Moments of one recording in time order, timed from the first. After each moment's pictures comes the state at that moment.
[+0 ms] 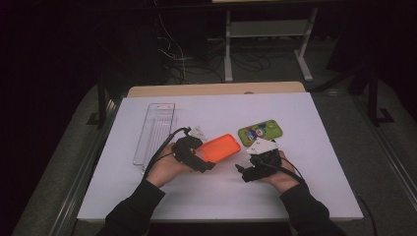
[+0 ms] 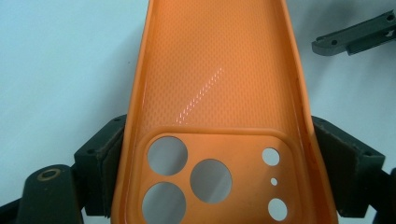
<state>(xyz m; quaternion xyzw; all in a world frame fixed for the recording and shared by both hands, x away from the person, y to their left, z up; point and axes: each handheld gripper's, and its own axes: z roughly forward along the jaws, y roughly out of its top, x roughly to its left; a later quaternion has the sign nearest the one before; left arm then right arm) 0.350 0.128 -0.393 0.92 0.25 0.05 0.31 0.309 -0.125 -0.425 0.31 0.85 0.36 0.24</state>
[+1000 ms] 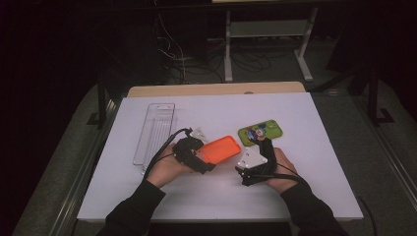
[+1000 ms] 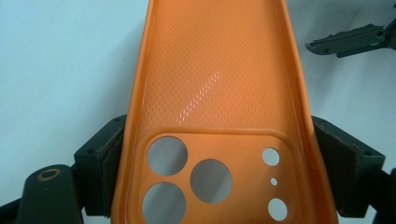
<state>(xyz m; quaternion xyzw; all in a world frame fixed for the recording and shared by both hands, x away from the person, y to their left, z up) 0.348 0.124 -0.395 0.91 0.26 0.04 0.31 0.296 -0.110 -0.425 0.17 0.86 0.30 0.37</state>
